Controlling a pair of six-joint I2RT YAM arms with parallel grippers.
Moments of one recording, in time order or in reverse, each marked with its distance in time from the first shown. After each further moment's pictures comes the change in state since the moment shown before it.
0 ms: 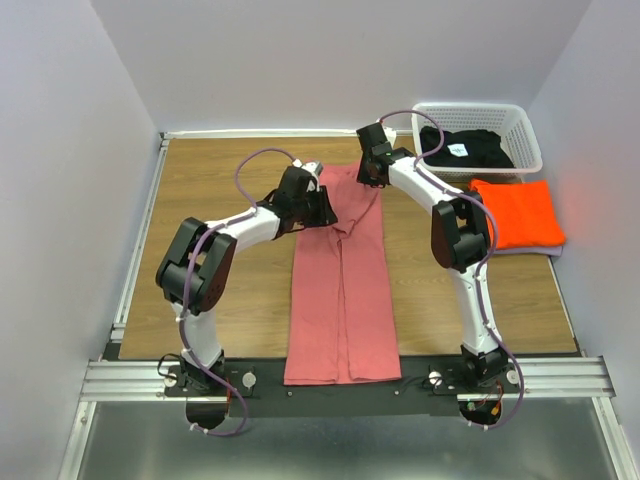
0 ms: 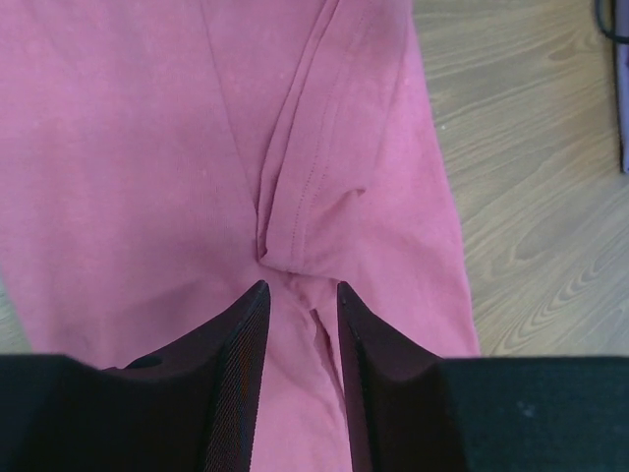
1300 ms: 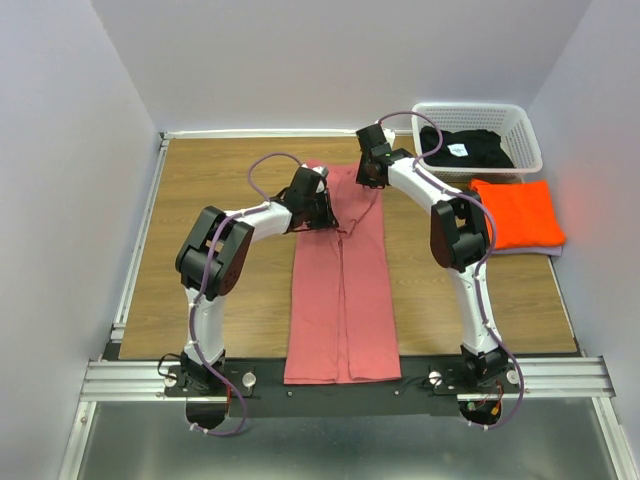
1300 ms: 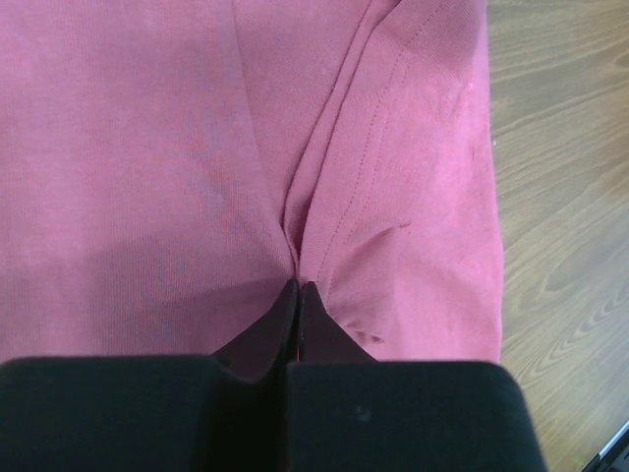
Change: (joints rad) left arm -0.013 0.174 0.127 -0.053 -0.002 -0.062; right arm 0.000 0.010 0.000 0.007 -0.019 -0.002
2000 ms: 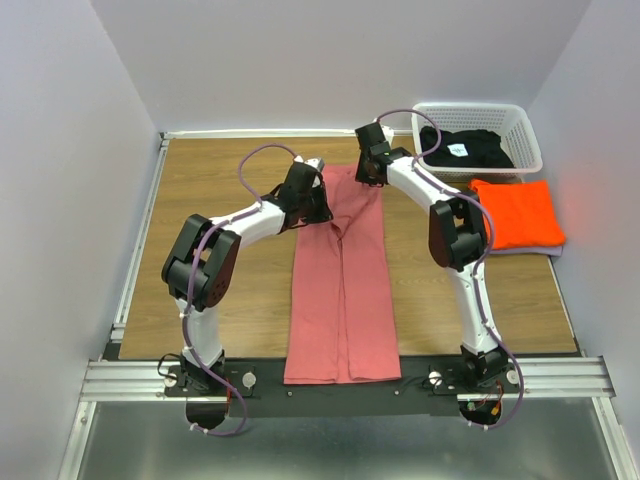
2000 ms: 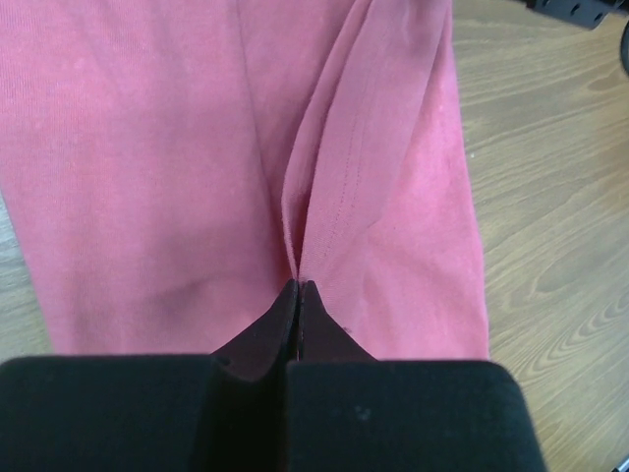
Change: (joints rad) left arm -0.001 -0.120 -0.028 -0.039 -0.085 0.049; right arm 0.000 0.021 0.035 0.002 0.013 -0.020
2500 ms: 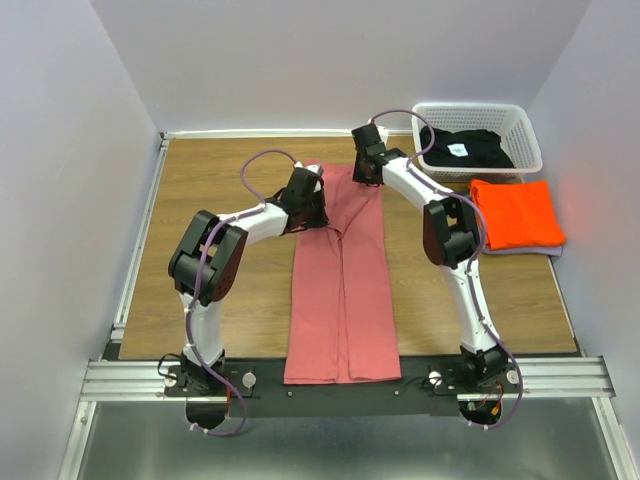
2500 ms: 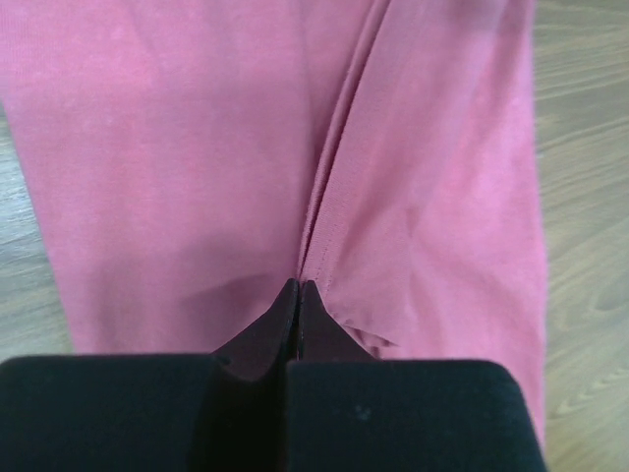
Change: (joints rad) left arm 0.000 0.049 -0.013 0.010 -0.051 0.011; right arm 0.000 0.077 0.082 0.006 0.007 -0.044
